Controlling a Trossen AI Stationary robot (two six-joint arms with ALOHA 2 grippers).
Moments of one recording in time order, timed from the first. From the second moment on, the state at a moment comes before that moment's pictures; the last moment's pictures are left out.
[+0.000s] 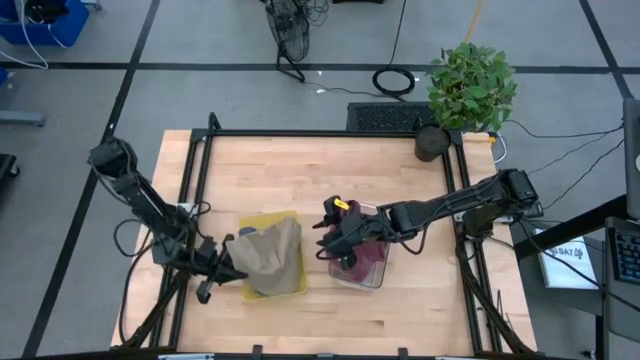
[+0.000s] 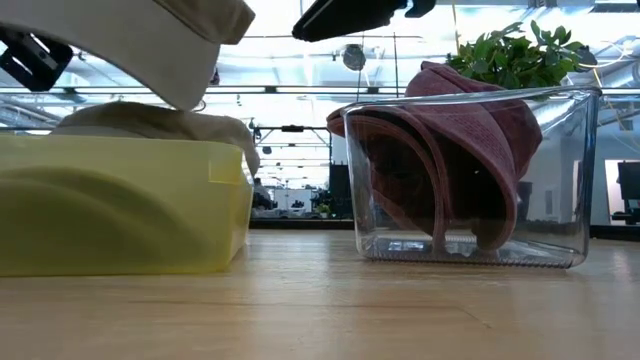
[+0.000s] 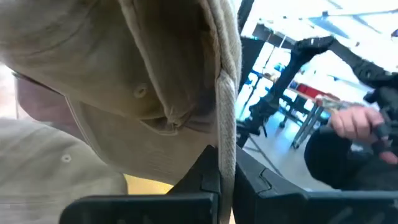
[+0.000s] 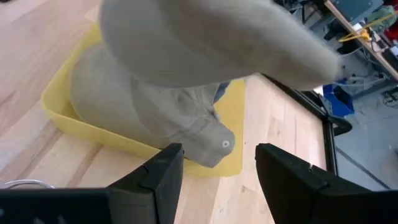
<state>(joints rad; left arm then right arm) -0.97 1.09 0.15 1.03 -0.73 -0.37 0.24 1.65 1.28 -0.21 0.26 -0.46</state>
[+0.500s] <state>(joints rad) -0.91 1.36 0.17 1.26 -0.66 -0.35 0.23 1.65 1.28 -0.21 0.26 -0.43</state>
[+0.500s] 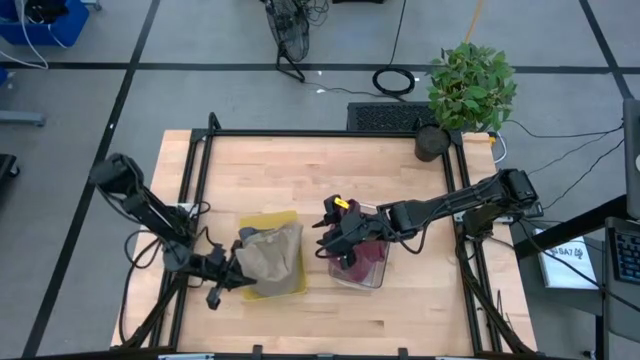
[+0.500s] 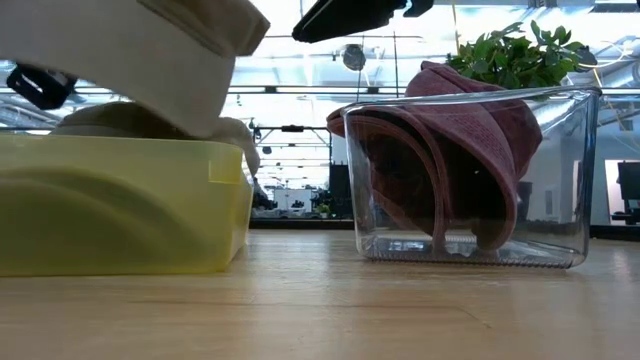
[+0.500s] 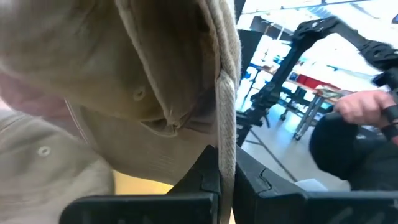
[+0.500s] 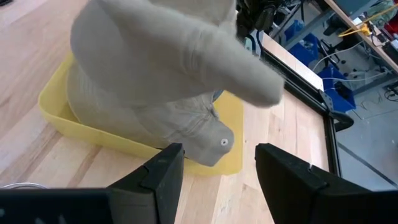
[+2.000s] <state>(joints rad) -1.02 1.11 0.13 0.83 -0.63 -0.62 0.23 1.65 1.28 -0.21 0.26 -0.43</state>
